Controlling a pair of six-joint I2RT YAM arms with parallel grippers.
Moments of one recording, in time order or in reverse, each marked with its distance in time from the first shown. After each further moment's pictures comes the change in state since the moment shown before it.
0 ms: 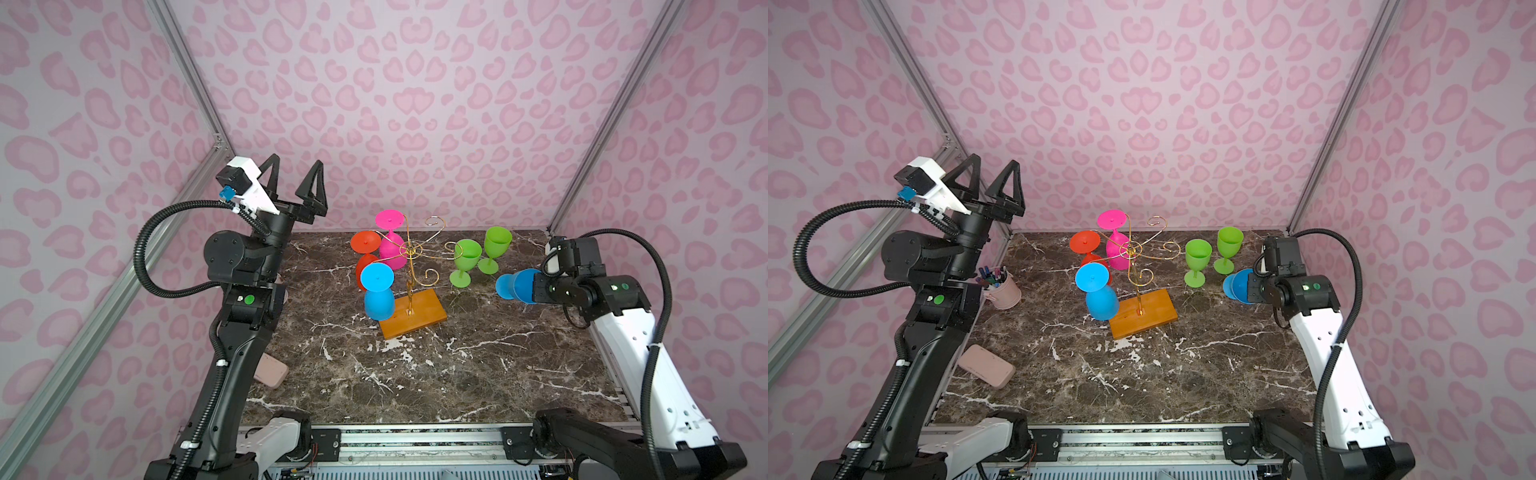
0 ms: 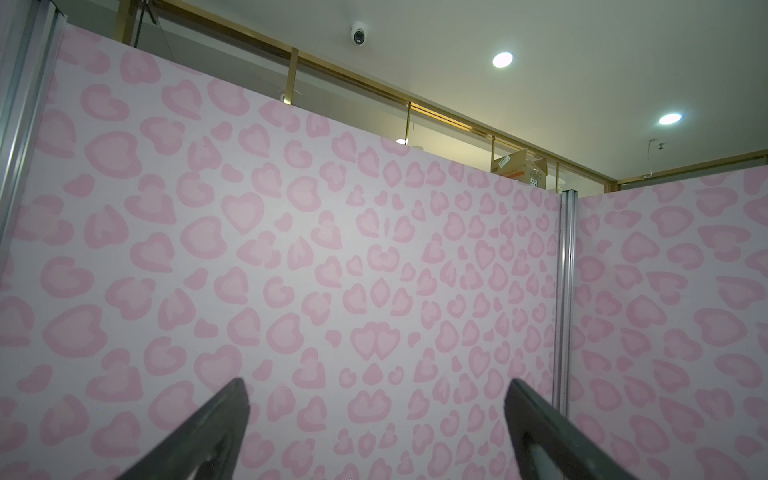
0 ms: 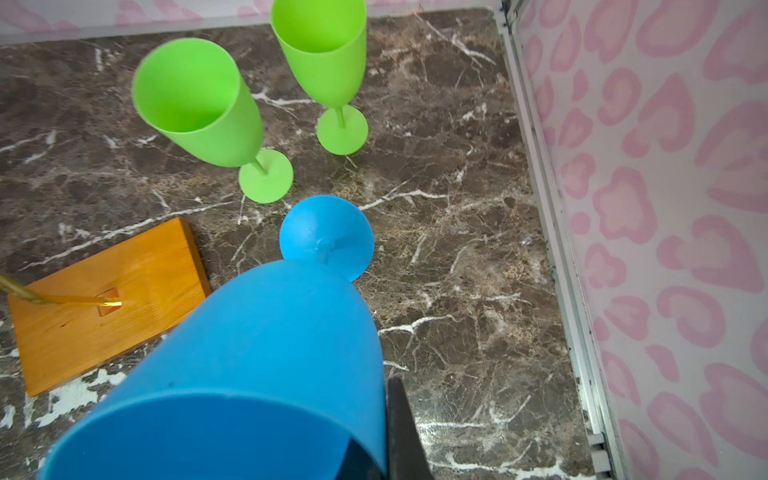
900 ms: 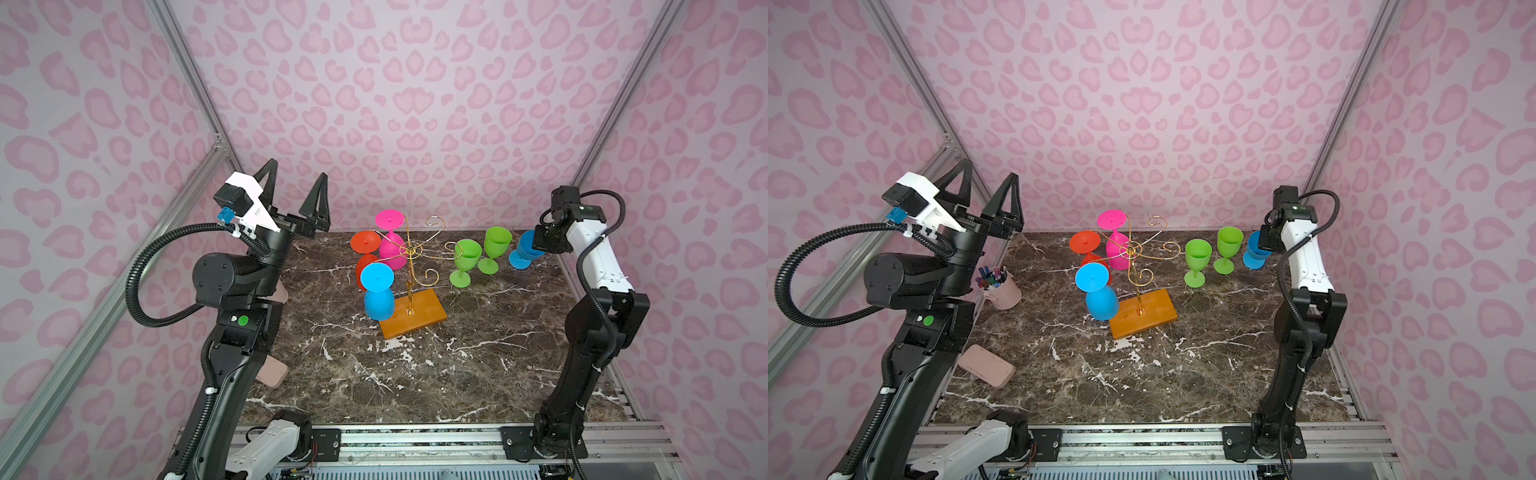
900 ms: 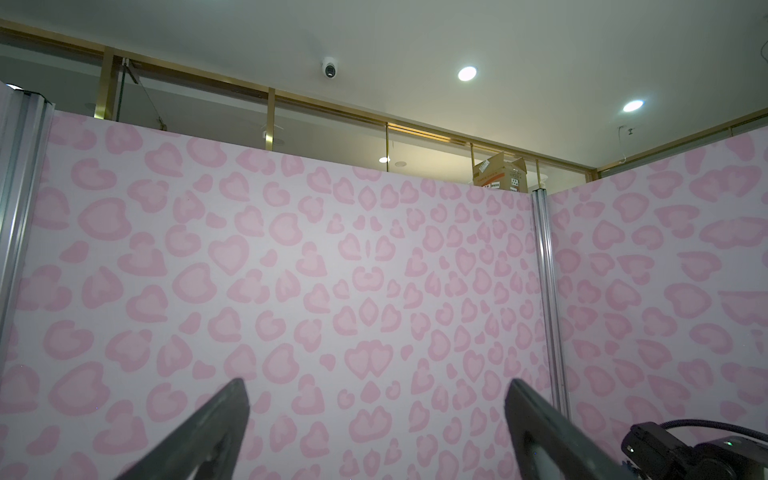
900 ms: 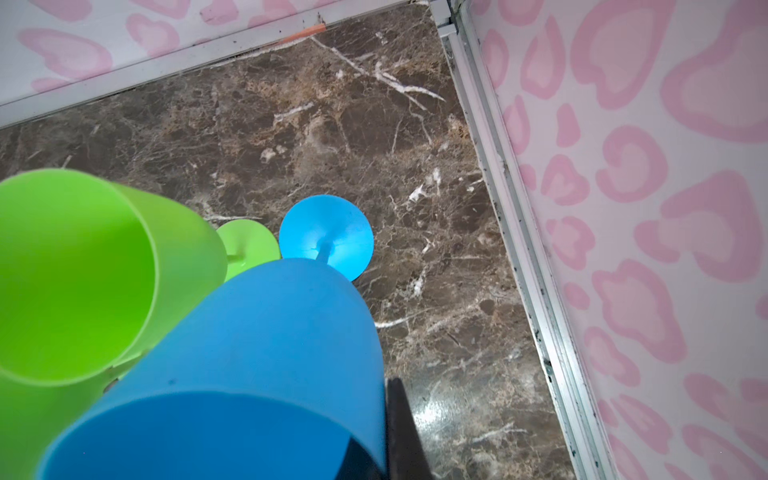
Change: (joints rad) left arm -0.083 -0.092 -0.040 -0.006 -0.004 0.143; right arm -0.218 0.861 0.766 -0.052 0.001 -0.018
